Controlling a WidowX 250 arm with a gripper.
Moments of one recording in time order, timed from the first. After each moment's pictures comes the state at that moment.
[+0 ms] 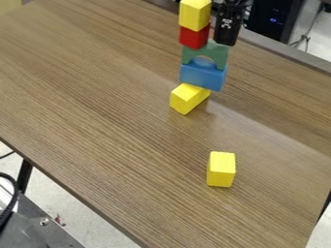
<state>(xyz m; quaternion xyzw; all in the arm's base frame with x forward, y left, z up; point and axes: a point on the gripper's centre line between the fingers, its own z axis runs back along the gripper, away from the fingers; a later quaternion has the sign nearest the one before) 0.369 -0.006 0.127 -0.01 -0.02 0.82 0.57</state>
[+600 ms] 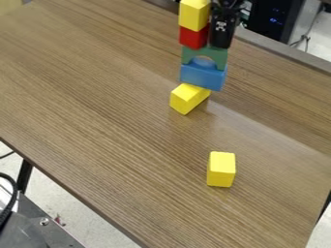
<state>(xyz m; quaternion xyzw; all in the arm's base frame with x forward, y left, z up) 0.365 -0.001 0.122 0.00 -0.01 0.82 0.57</state>
